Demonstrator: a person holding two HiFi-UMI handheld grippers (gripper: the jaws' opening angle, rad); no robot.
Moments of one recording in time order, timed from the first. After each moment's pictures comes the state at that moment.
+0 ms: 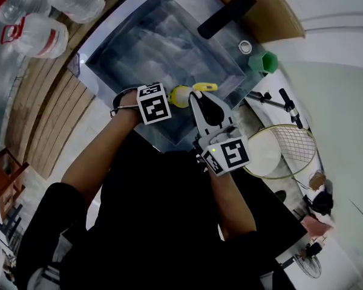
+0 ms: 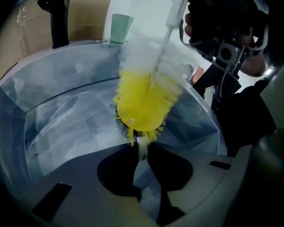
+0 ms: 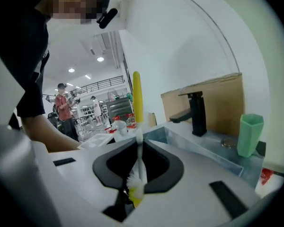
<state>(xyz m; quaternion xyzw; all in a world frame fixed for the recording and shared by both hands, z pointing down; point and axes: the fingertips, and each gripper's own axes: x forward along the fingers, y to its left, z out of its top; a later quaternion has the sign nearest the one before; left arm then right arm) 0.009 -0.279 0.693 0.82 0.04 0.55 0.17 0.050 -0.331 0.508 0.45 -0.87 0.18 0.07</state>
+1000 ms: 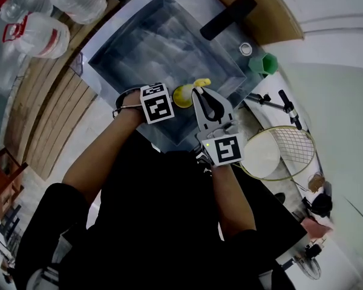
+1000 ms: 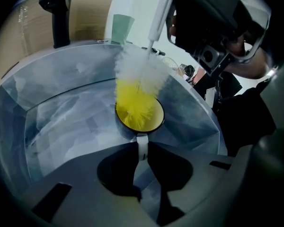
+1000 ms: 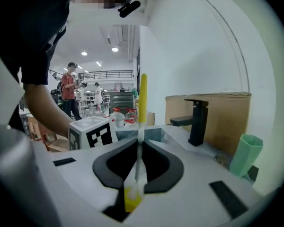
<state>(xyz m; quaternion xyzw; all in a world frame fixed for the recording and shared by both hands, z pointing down) 0.009 -0.279 0.694 0.82 0.03 0.55 0.17 0.052 -0.333 0.529 0.45 -0.88 0.09 0.16</state>
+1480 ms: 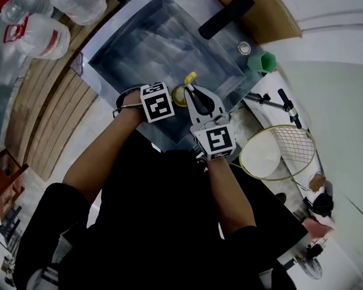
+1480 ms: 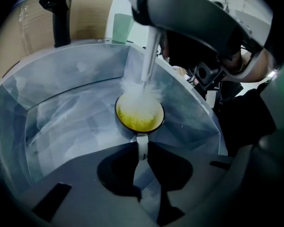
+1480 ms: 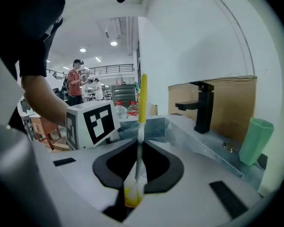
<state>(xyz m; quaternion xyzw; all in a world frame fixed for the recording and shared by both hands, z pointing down) 0.011 -0.283 0.692 0.82 0.02 0.55 0.17 0.039 -0.336 0.559 0.43 -0.88 0.11 0.16</state>
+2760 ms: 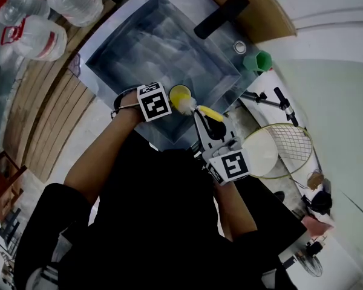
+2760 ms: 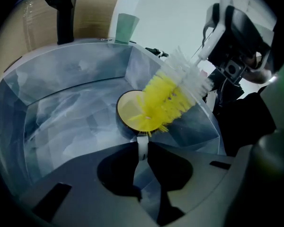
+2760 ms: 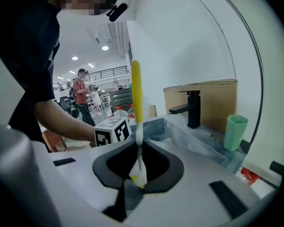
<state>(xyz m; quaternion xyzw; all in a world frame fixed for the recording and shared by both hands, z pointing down) 0.011 -0.280 0.692 0.82 0.02 0.54 0.19 0.070 -0.281 0.515 0.44 -0.87 0.16 0.14</state>
